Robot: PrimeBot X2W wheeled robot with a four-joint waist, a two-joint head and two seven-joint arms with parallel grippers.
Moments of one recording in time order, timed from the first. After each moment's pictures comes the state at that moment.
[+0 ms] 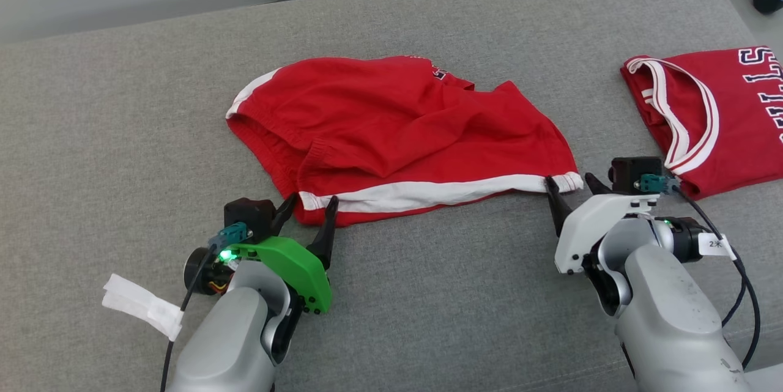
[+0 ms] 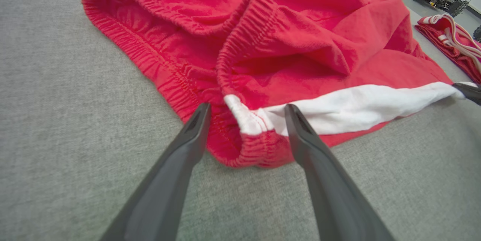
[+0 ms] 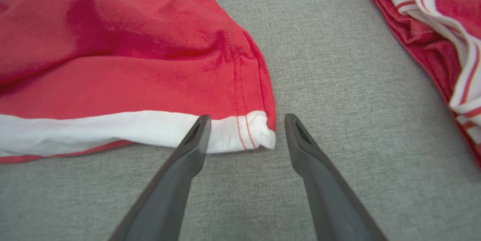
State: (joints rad) left arm -0.51 0.05 -0.44 0.80 -0.49 -0.12 -0.17; right arm -0.51 -0.05 0.02 0.75 0.17 0.13 0.03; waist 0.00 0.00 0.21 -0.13
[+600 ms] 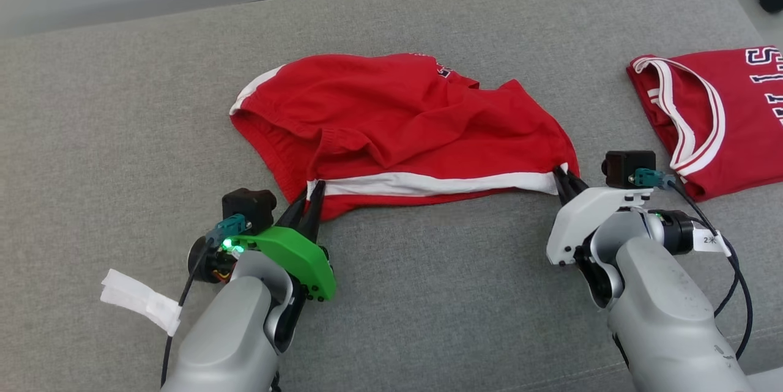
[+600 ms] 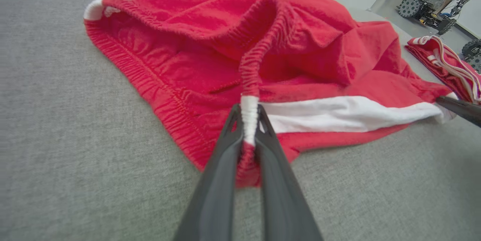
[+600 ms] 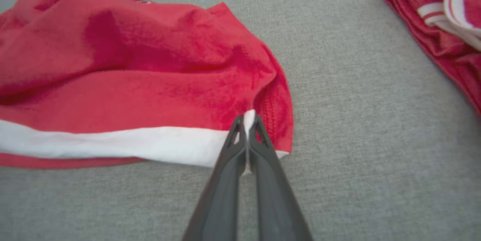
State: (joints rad) left arm -0.55 0.05 -0.49 0.83 -0.56 -0.13 -0.23; right arm -0.56 -0.05 0.08 0.83 0.24 0.13 -0.04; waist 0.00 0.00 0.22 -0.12
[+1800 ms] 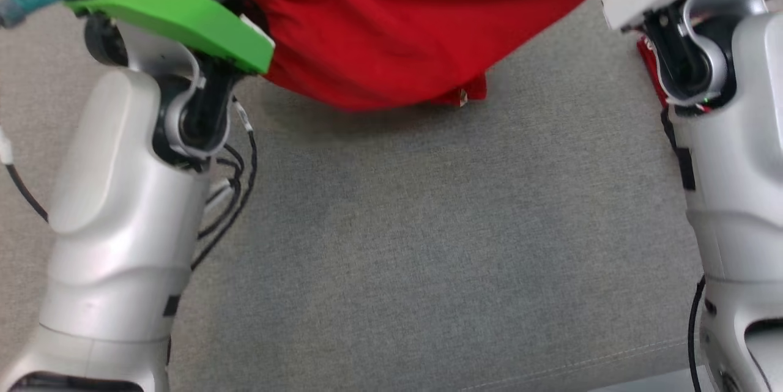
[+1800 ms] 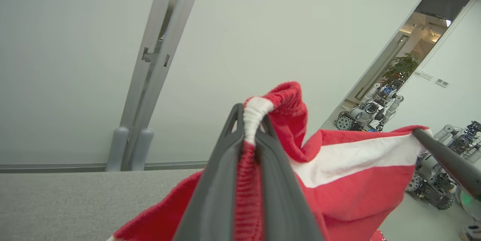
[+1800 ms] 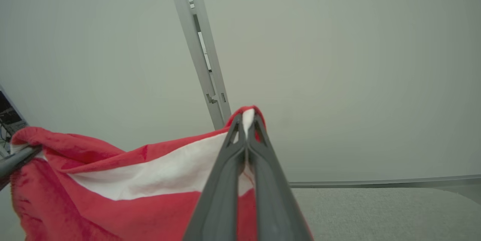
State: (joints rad) left arm -0.87 0.13 -0.32 0.30 -0.82 -0.02 0.06; right arm -0.90 -0.15 0.10 0.22 0.45 0.13 0.21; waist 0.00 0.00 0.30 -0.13
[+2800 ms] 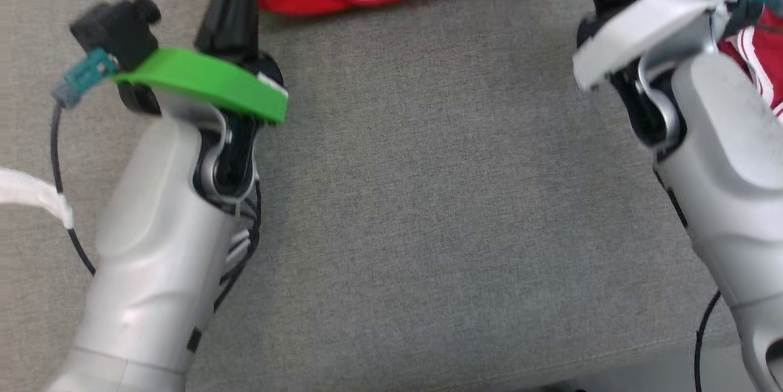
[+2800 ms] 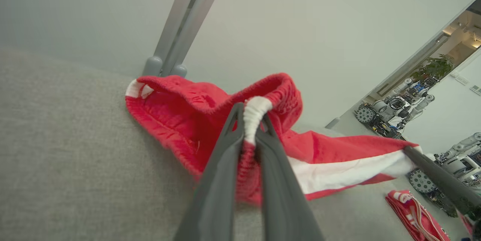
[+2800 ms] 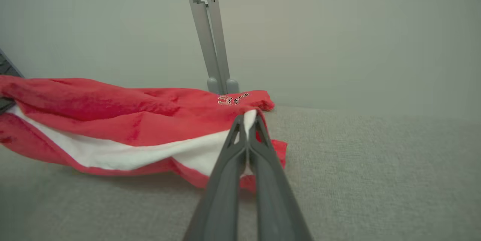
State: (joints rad) left arm -0.84 0.12 -0.37 0.53 -0.82 -0.13 -0.24; right arm -0.92 -0.27 0.37 0.49 0.50 0.13 -0.12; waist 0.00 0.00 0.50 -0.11
